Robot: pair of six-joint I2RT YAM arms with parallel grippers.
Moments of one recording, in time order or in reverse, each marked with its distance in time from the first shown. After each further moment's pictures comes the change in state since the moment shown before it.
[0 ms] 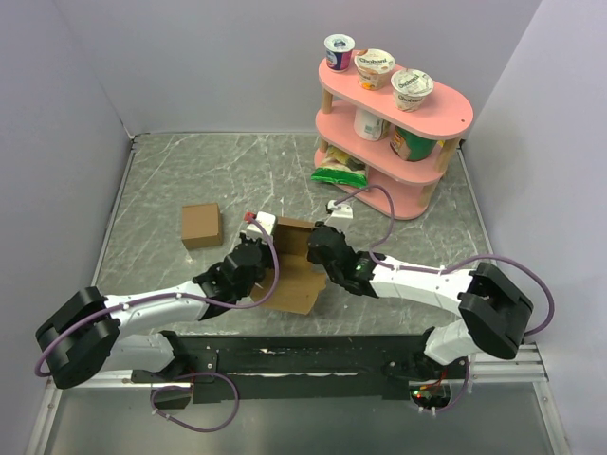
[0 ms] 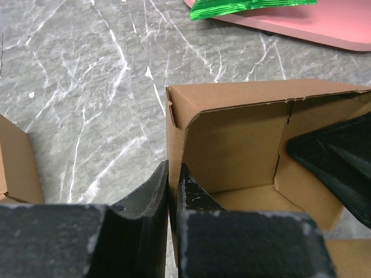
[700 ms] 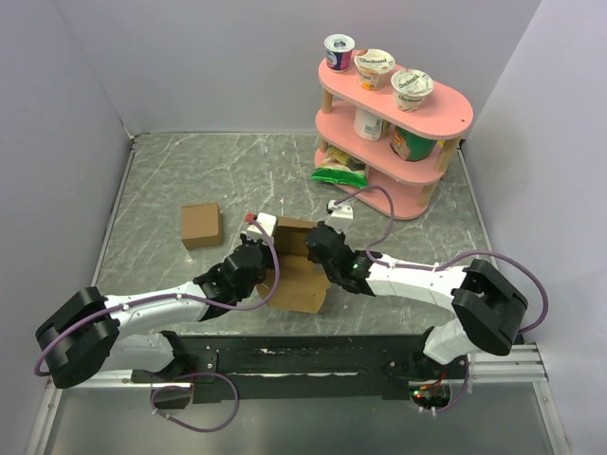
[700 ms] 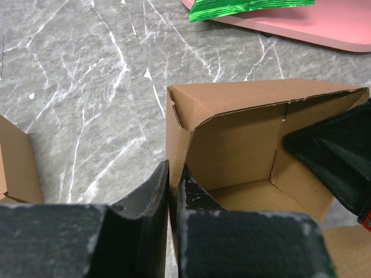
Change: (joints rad) left arm -0.013 -0.003 -0.002 0.008 -0.014 0.005; right arm -0.008 0.039 0.010 -0.005 0.048 0.016
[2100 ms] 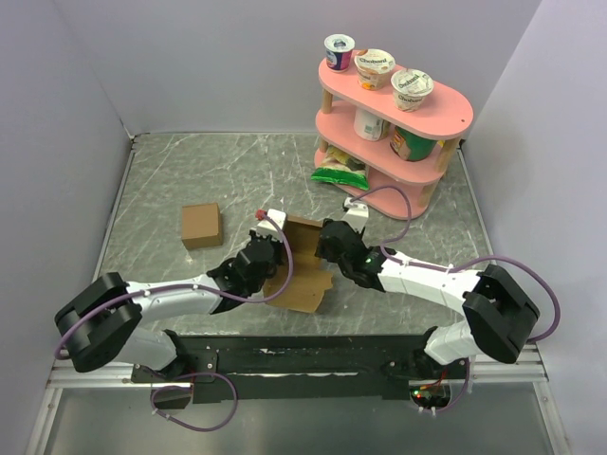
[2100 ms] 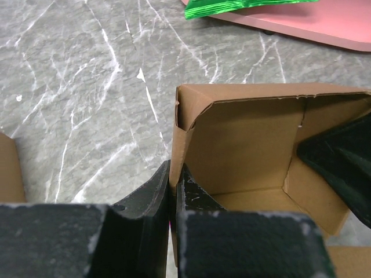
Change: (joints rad) left arm -0.003 0.132 0.060 0.044 -0.011 -0.008; right arm -0.095 -0.069 -0.037 -0.108 -0.077 0.028
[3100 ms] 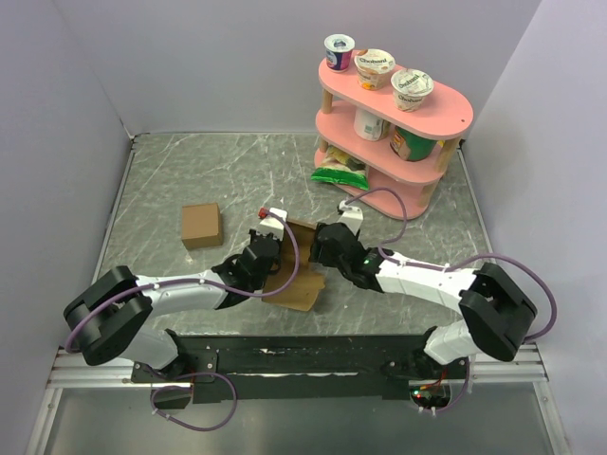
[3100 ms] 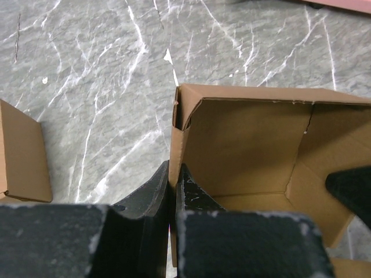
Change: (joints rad) left arm 0.022 0.065 0.035 -0.068 -0.060 0.007; right arm 0.006 0.009 -0.009 0.022 -0.113 0.019
